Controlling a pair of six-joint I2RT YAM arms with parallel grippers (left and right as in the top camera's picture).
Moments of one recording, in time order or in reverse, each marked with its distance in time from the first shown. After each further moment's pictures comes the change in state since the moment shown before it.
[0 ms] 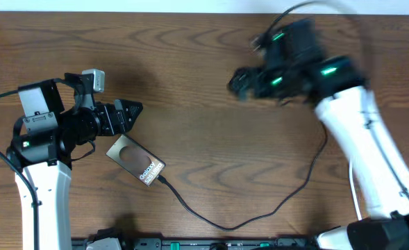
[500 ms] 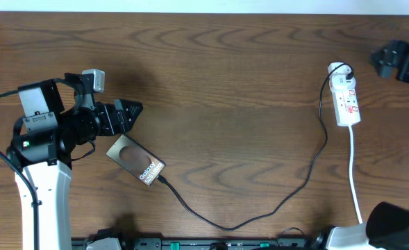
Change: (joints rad) left arm 0.000 0.000 0.000 -0.002 0.002 0.000; right arm -0.741 0.017 0.215 -0.200 -0.066 -0.384
